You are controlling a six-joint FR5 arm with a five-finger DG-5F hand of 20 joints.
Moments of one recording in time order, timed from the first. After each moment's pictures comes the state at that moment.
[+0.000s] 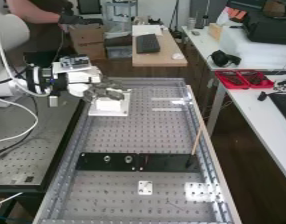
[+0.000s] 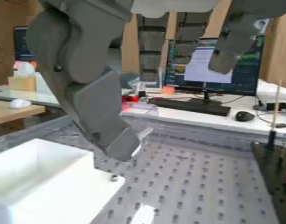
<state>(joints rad) 1.45 -1.64 -2.18 -2.64 -2.05 -0.89</state>
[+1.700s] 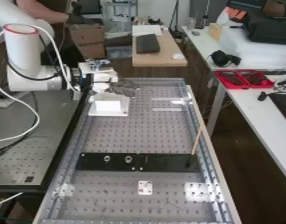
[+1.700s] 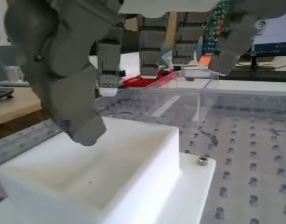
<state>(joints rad) 1.67 -1.78 -2.11 -2.67 -1.95 -0.80</state>
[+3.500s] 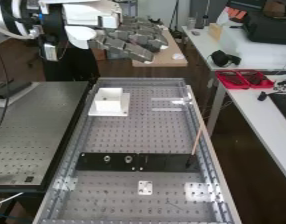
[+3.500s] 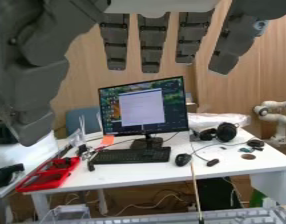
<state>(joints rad) 1.36 -1.63 -1.69 -3.04 -1.86 -0.66</state>
